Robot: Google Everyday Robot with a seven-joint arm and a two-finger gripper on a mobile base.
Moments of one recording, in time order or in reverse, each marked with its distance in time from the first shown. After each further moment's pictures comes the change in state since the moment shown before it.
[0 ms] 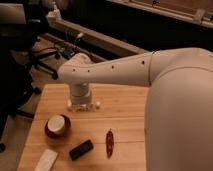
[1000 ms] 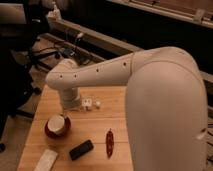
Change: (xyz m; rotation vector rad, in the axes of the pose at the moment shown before) arm 0.001 0.056 0.032 0.020 0.003 -0.182
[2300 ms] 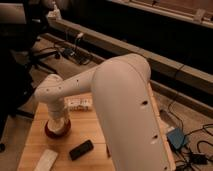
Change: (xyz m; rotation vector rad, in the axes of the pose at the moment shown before) arm -0.015 0.067 0.077 -0.036 0.021 -0.223
